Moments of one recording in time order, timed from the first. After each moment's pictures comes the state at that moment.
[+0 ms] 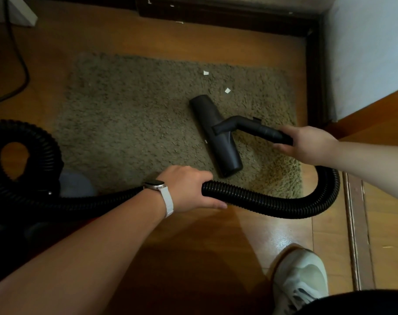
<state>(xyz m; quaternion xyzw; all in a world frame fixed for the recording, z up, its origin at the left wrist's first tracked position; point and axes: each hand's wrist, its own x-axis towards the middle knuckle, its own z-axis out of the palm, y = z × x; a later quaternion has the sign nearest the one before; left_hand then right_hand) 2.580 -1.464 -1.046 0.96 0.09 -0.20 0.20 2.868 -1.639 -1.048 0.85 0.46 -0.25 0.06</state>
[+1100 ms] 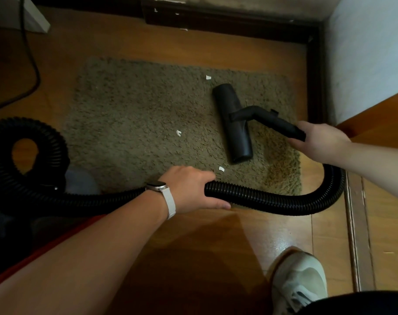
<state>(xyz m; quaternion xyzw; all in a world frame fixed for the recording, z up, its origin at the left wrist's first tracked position) 2.580 -1.472 -1.034 0.96 0.10 -0.18 0.19 2.884 -1.649 -1.039 0.89 0.40 -0.20 0.06</state>
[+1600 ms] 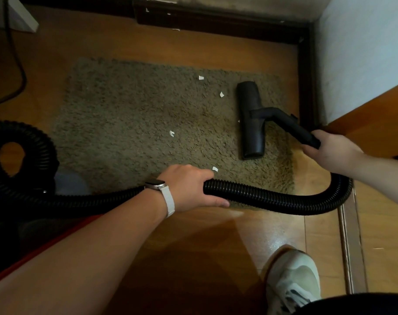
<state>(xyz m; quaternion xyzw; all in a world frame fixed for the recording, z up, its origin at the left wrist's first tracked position) 2.590 -1.477 -1.036 0.96 0.11 -0.17 0.20 2.892 -1.698 -1.039 0.92 0.31 -0.23 0.01</state>
